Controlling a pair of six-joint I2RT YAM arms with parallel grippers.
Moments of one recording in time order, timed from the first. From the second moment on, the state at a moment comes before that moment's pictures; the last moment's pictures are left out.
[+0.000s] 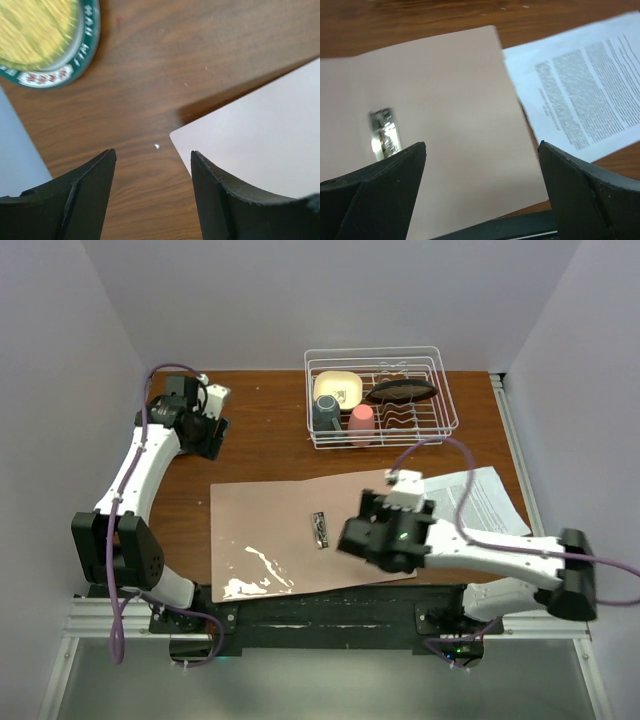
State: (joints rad) left arm -0.06 1.52 1.38 -0.87 0.00 0.29; right arm 1.38 1.35 1.10 -1.23 1.11 1.42
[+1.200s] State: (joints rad) left arm -0.89 2.03 1.76 -0.57 0.23 0.26; right arm -0.19 1.26 0.87 -0.95 0.53 0.96
